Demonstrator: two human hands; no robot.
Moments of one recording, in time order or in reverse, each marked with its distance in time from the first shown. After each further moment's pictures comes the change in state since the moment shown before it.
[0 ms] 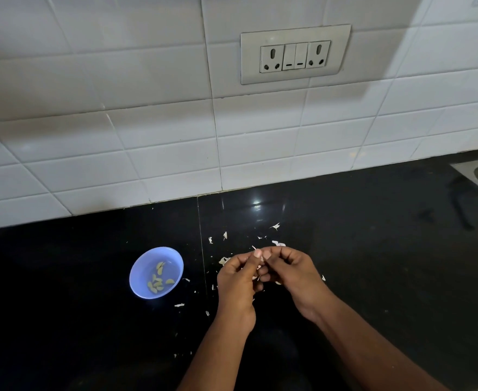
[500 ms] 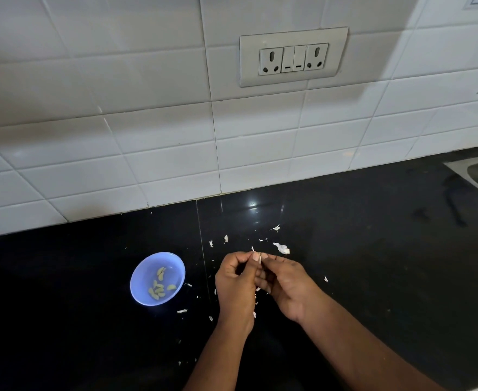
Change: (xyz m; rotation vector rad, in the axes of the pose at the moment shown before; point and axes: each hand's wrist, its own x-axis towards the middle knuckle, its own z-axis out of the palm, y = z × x) left_hand 0.011 -0.002 -0.010 0.050 0.006 0.237; right_hand 0.010 0.001 0.033 0.342 0.123 0.262
